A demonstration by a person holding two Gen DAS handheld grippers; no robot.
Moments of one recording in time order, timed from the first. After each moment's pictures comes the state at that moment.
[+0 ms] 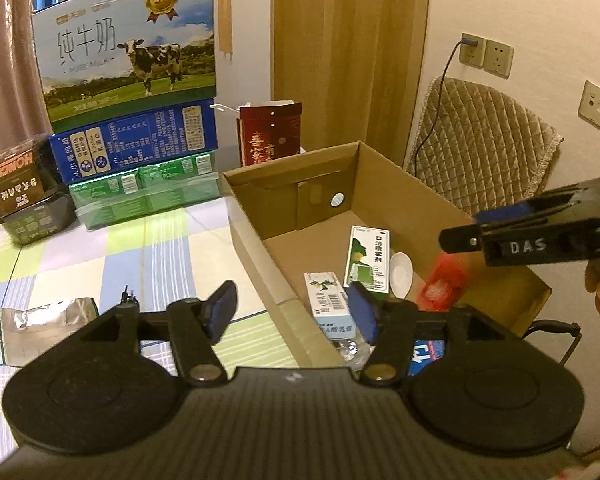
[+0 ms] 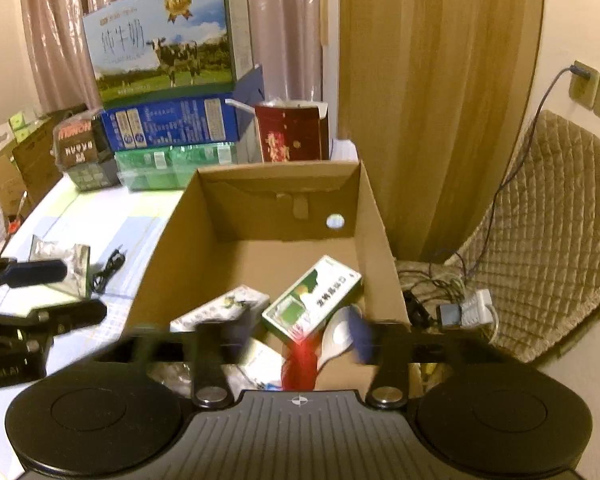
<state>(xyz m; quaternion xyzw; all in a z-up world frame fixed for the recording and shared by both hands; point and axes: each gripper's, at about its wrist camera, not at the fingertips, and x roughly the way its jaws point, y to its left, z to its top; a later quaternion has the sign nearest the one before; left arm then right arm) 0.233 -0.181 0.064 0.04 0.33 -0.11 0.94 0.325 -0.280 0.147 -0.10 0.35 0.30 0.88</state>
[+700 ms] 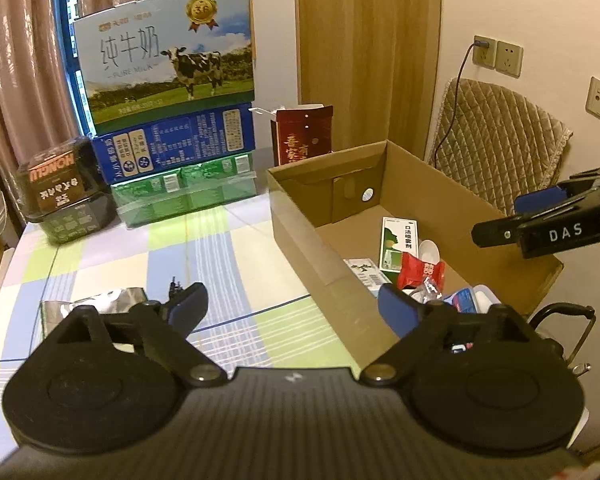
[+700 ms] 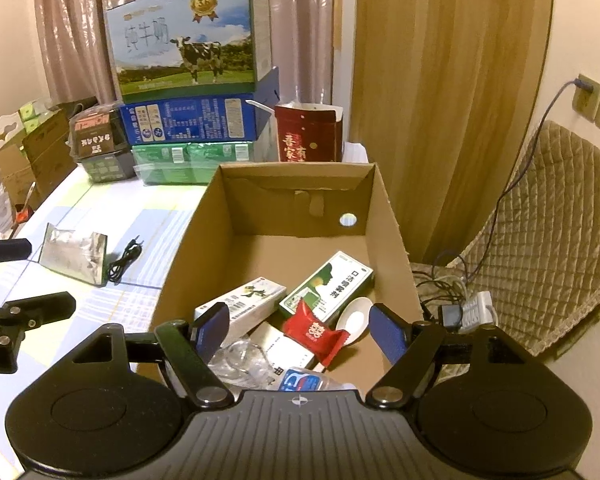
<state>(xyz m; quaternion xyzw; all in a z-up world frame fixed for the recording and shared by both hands) 0.199 -0.140 0.078 0.05 0.32 -0.09 0.94 0.292 -0.274 0.159 -0.12 0.35 0.31 0.88</state>
